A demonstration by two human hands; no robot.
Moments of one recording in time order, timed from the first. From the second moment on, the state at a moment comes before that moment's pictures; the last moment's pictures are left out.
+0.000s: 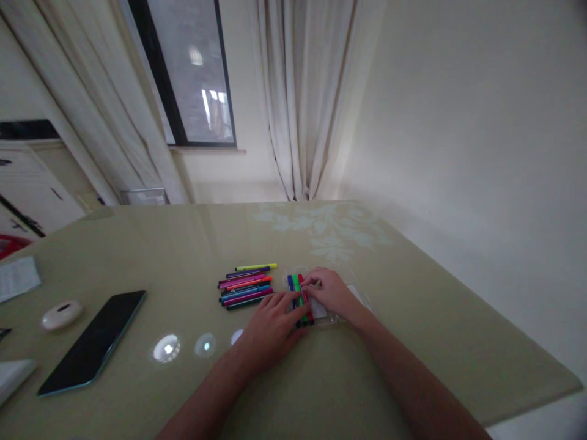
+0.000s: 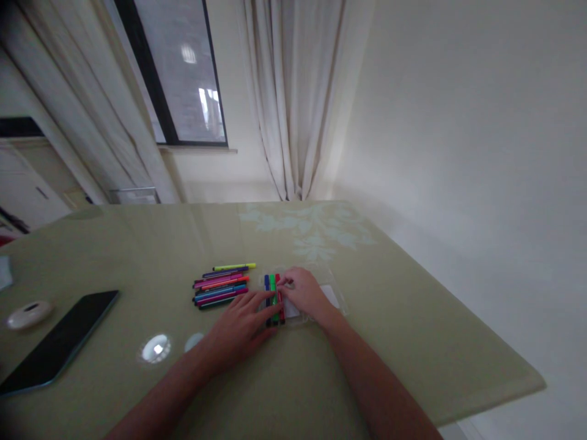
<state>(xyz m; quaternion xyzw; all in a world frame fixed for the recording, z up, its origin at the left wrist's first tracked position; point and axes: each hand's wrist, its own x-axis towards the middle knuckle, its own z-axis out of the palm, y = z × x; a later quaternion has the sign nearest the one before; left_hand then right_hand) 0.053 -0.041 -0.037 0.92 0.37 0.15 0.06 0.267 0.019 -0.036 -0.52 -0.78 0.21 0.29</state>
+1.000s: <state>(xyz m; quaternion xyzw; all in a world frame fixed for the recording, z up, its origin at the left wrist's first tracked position) 0.035 -0.021 -0.028 0.75 0.48 0.40 0.21 0.240 0.000 -0.015 -0.41 -0.65 0.47 0.44</state>
